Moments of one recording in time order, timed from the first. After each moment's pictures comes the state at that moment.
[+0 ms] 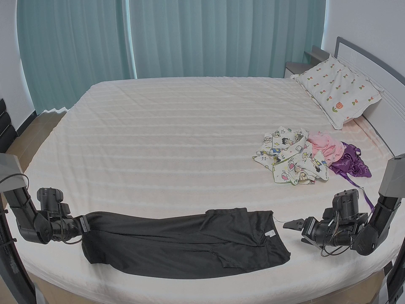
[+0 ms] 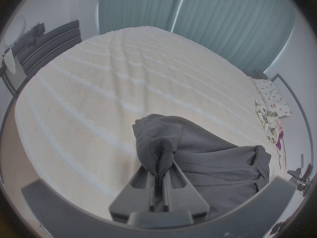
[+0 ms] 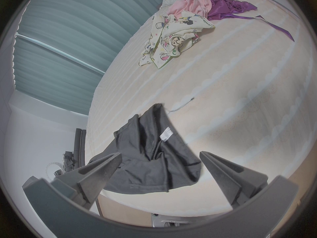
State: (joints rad) left arm 0.22 2.13 -0.42 -0.86 -0.15 -0.25; right arm 0.23 2.06 -0.29 -1.02 0.23 0.78
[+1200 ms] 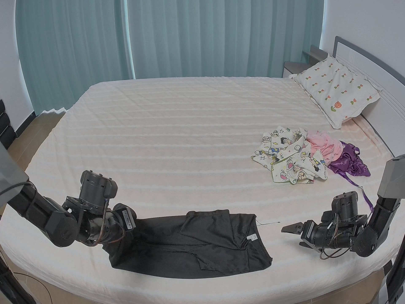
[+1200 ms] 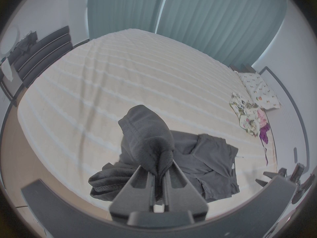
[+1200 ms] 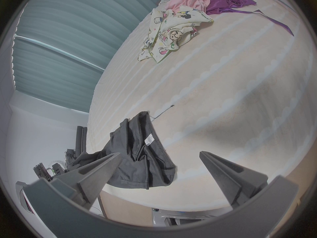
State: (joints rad) left arm -0.36 1.84 -0.59 -0.40 0.18 -0.64; right arm 0.23 2.08 -0.28 -1.02 0.27 0.78
